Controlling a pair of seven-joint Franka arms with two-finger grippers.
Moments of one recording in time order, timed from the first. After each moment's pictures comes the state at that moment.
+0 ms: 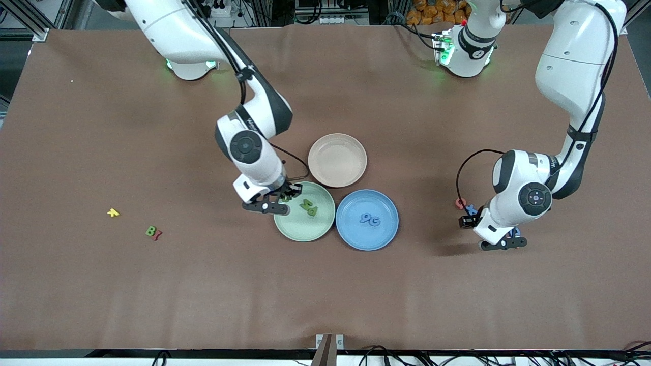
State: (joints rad) left arm 0.01 0.65 -0.15 -1.79 0.17 2.38 -0.32; right arm 0.57 0.62 0.03 -1.65 0.06 2.32 0.73
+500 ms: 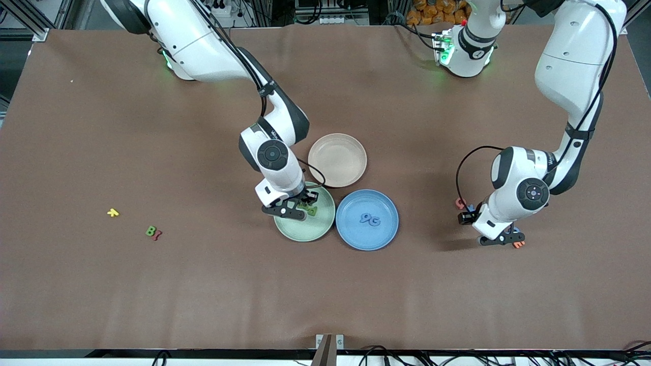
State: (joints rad) left arm 0.02 0.64 -0.15 -1.85 0.17 2.42 -0.32; right arm 0.61 0.75 0.03 -1.56 0.04 2.38 0.83
